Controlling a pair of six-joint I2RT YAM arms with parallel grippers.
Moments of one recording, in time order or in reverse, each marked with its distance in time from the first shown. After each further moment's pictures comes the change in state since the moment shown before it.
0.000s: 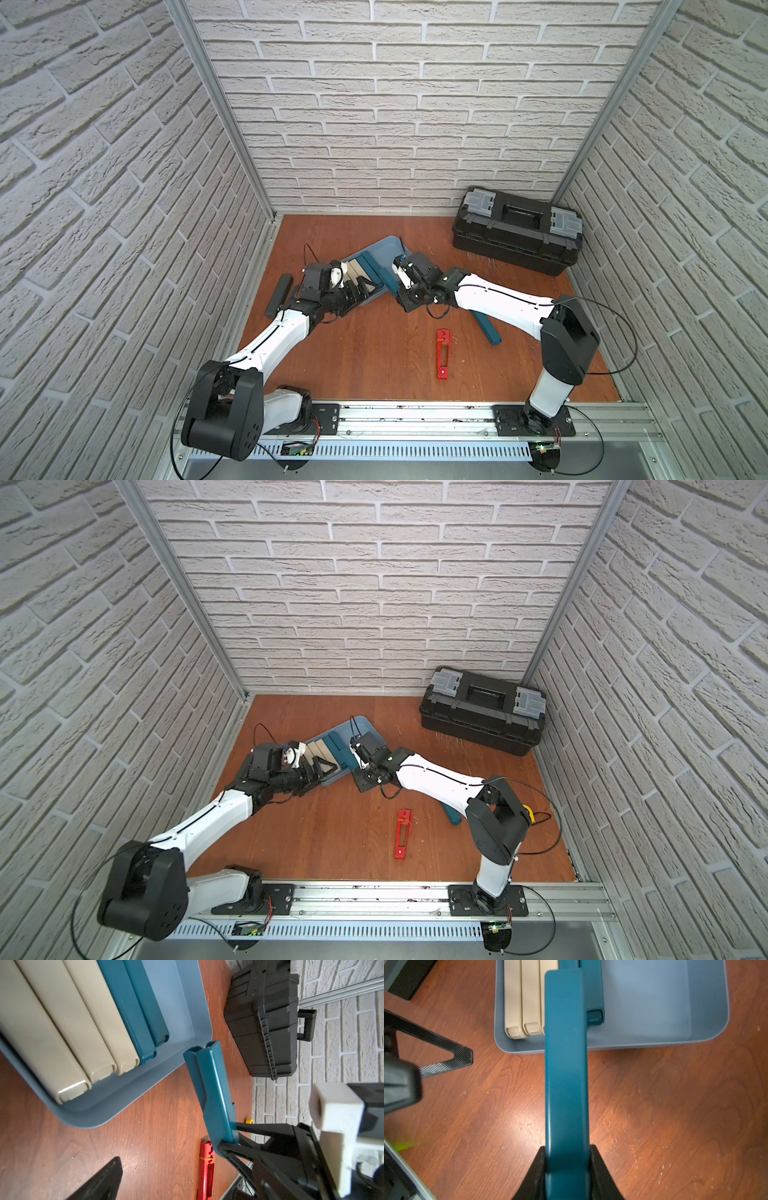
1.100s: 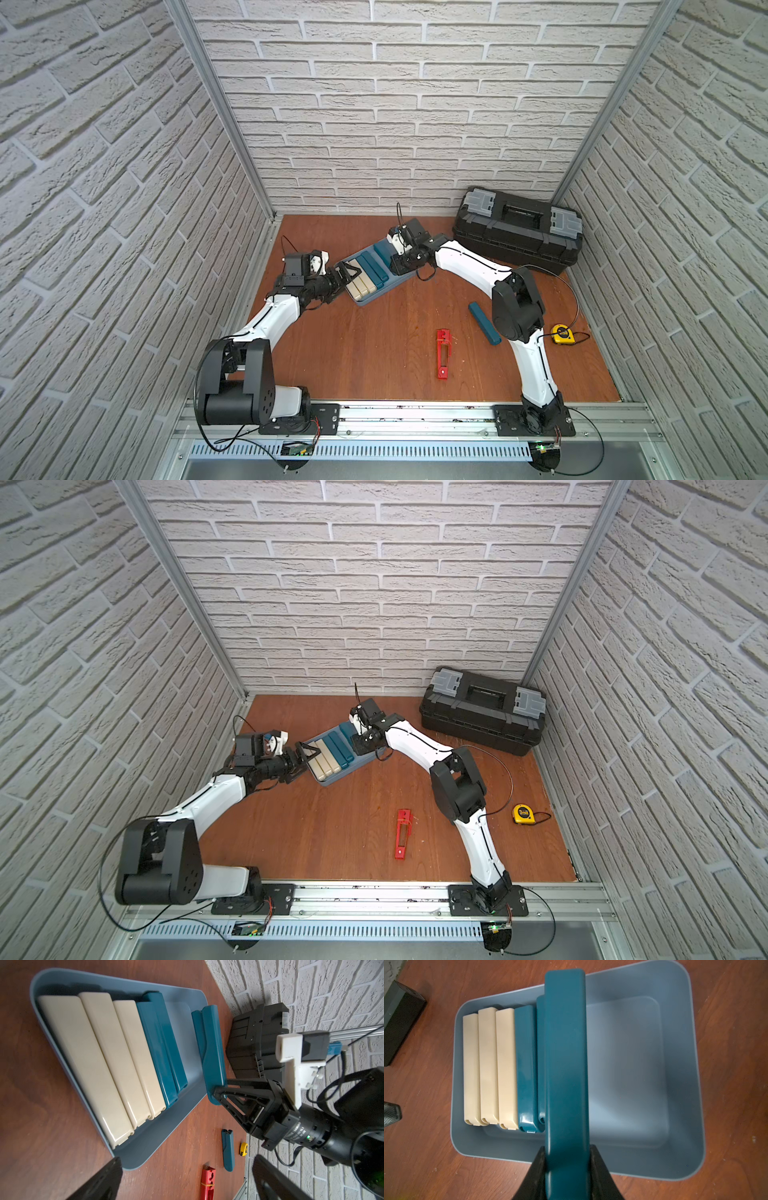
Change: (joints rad) left arm 0.205 0.124 0.083 0.015 0.096 0.057; right arm -0.179 0.420 0.510 -0.093 -0.136 -0.111
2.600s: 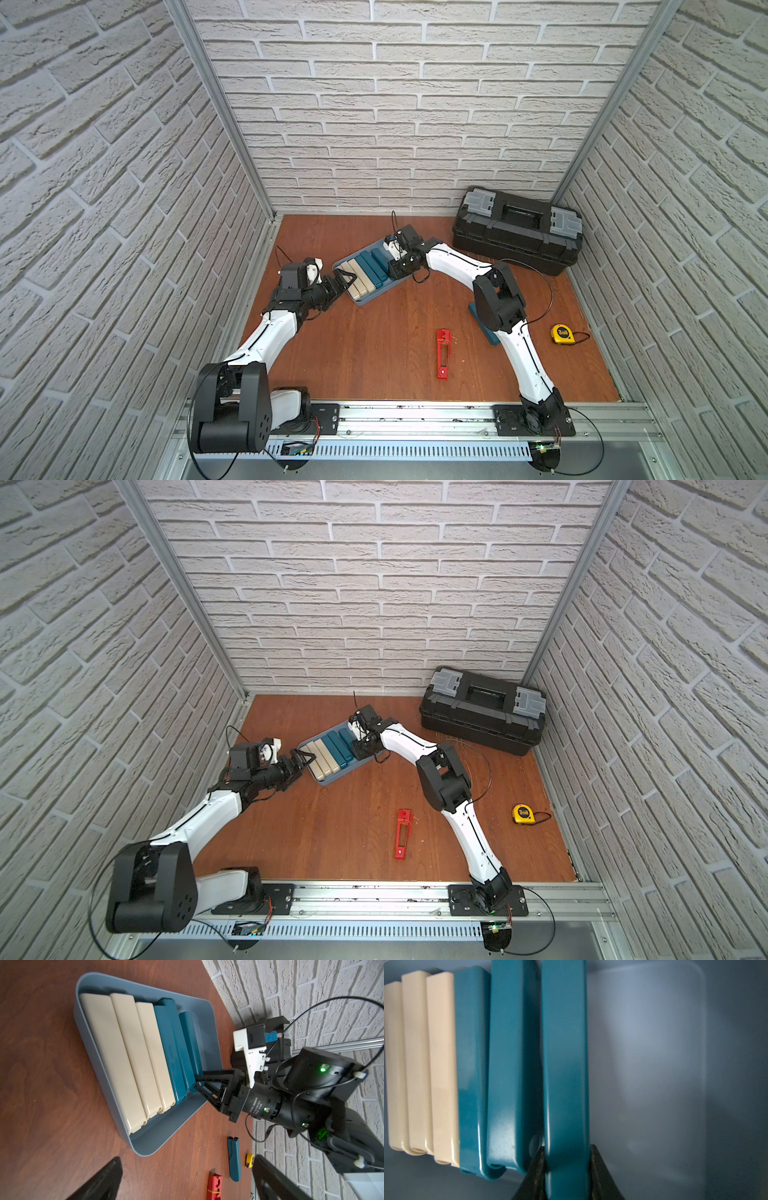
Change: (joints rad) left arm -0.003 -0.121 -0.128 0.057 -0.068 -0.035; right arm -0.016 0.174 0.084 0.023 -0.040 -0.064
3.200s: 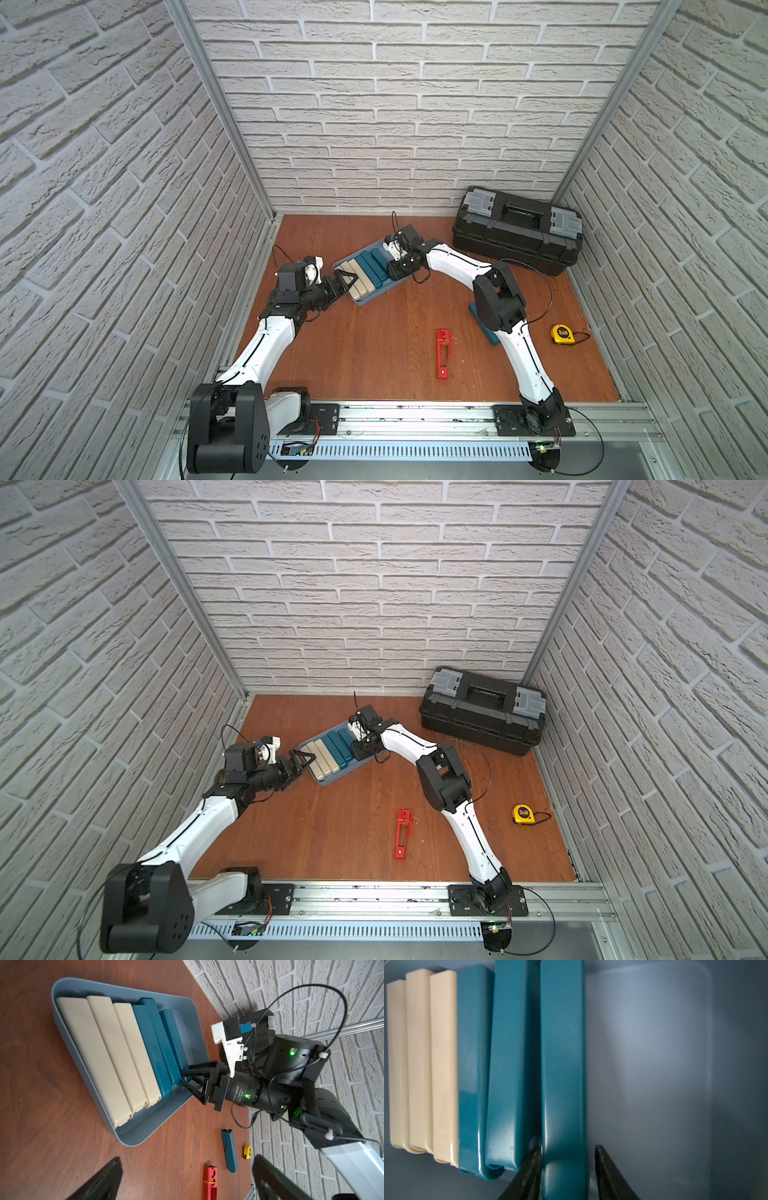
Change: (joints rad) left arm -0.008 -0.110 0.000 -0.055 0.015 0.028; right arm -0.001 -0.004 -0.012 0.015 -0.016 -0.011
